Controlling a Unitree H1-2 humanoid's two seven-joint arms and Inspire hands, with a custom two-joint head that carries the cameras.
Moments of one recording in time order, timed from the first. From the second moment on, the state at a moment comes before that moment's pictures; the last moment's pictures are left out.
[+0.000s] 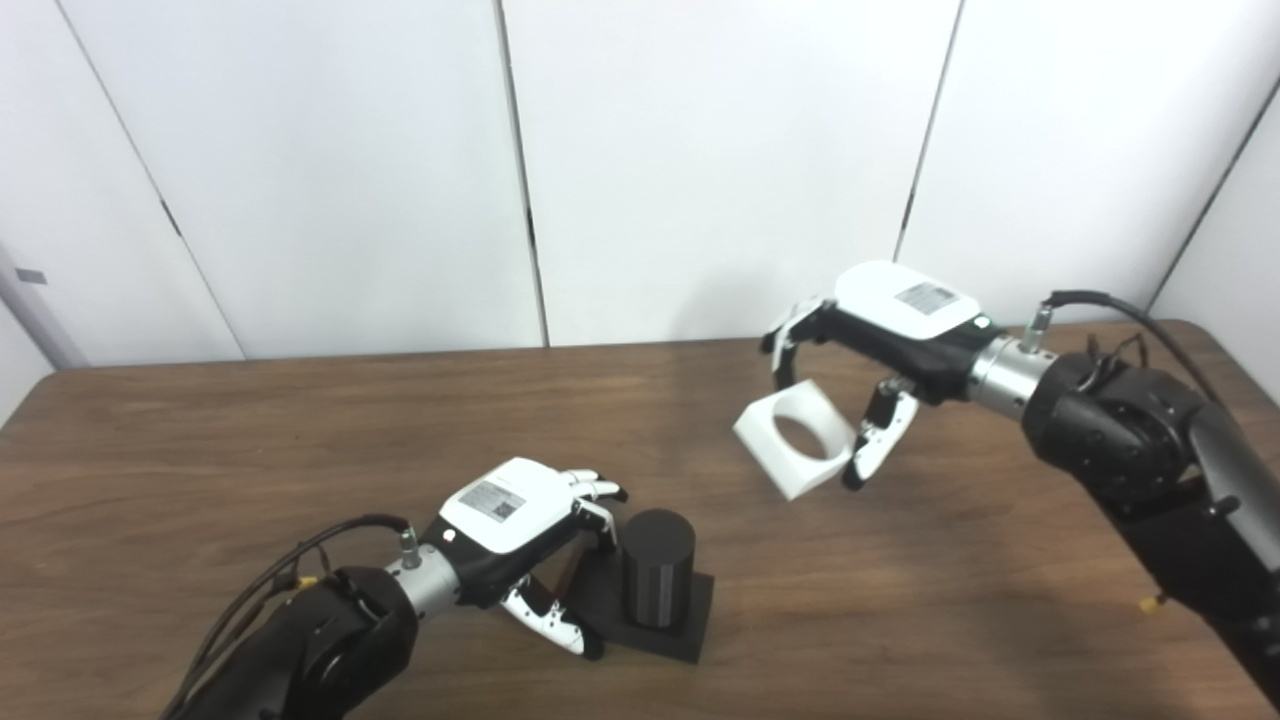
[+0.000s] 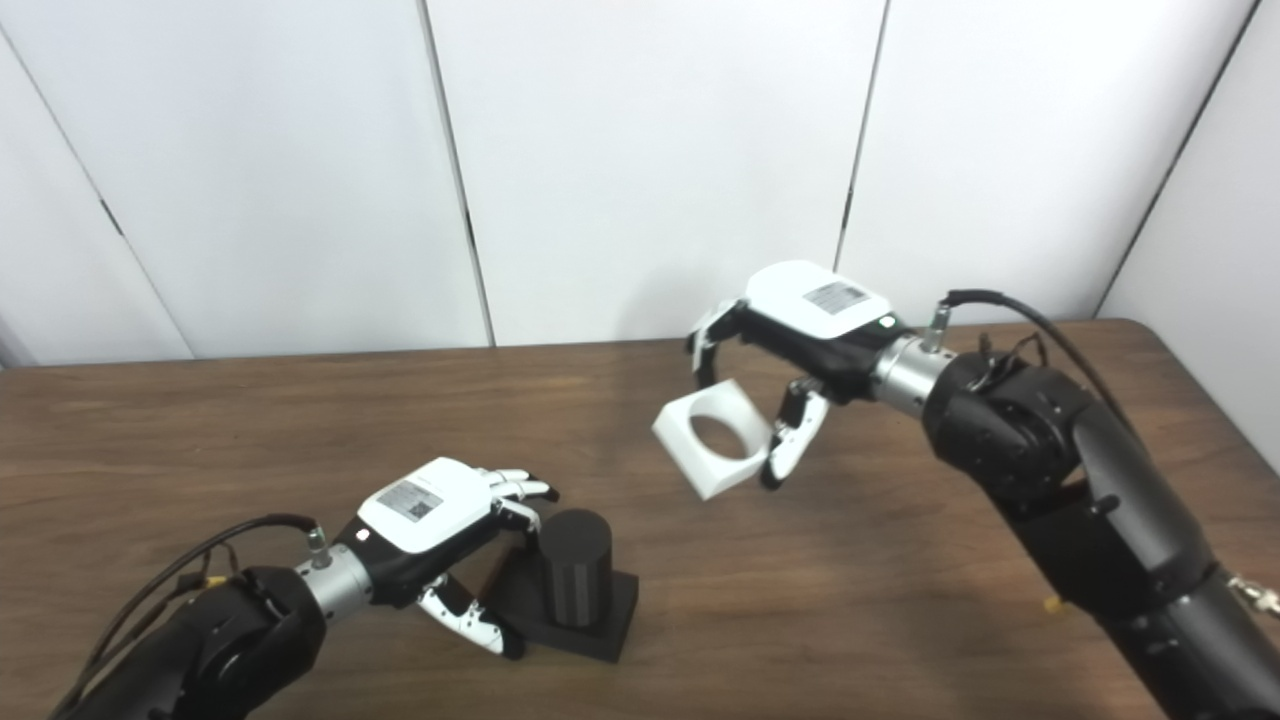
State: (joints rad) left arm -0.41 0.46 -0.57 0.02 0.81 -0.20 -0.30; right arm -0.54 -0.61 0.28 -0.21 -0.52 -0.06 0.53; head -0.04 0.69
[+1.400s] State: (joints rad) left arm -0.42 0.42 -0.57 0.03 0.82 -0.17 -0.32; right arm -0.52 -0.46 0.34 -0.28 -0.50 -0.06 0.62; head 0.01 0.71
